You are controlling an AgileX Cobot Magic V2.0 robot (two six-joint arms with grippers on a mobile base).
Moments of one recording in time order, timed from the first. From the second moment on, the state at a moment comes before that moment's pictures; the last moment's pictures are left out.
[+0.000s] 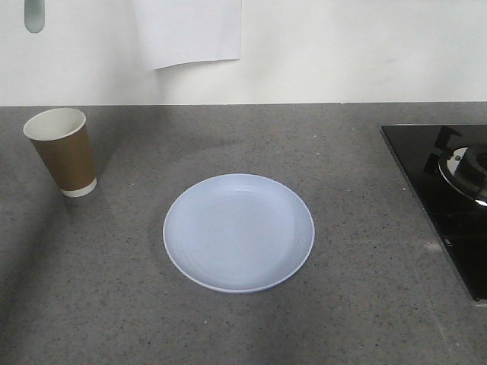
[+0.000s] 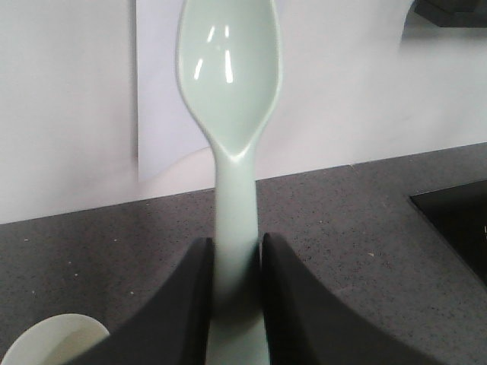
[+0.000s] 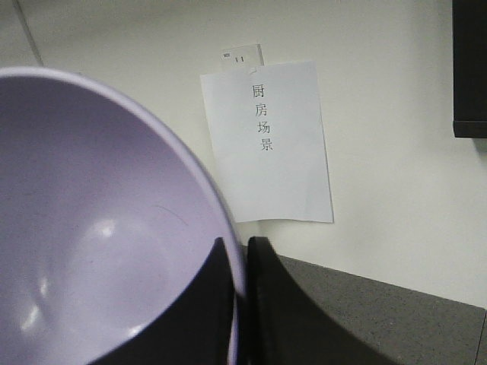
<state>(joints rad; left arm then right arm) -0.08 1.47 -1.81 -0.39 0.89 0.11 -0.56 1.24 -1.53 1.33 1.25 -0.92</state>
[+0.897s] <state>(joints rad) -0.08 1.47 -1.81 -0.39 0.89 0.11 -0.56 1.24 -1.53 1.33 1.25 -0.92</state>
